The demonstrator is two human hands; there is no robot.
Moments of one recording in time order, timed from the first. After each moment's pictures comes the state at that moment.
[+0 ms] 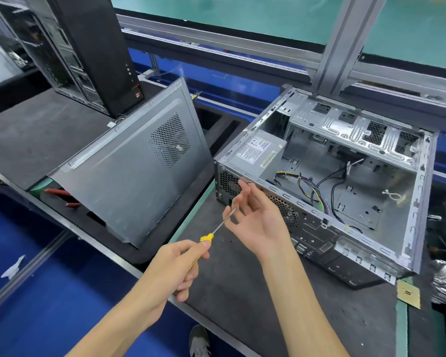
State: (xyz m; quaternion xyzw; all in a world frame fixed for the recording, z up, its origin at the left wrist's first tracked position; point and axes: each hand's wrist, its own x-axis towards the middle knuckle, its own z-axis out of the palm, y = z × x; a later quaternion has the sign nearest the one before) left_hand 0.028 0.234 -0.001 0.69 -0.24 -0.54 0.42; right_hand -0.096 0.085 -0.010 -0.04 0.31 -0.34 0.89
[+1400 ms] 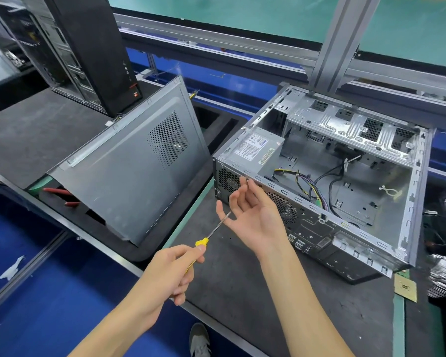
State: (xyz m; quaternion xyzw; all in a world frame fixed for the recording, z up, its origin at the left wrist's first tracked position) left_hand 0.030 0.246 -0.011 0.70 -0.23 -0.54 0.41; right_hand -0.095 0.085 -0.018 -0.05 0.28 -0.36 0.89
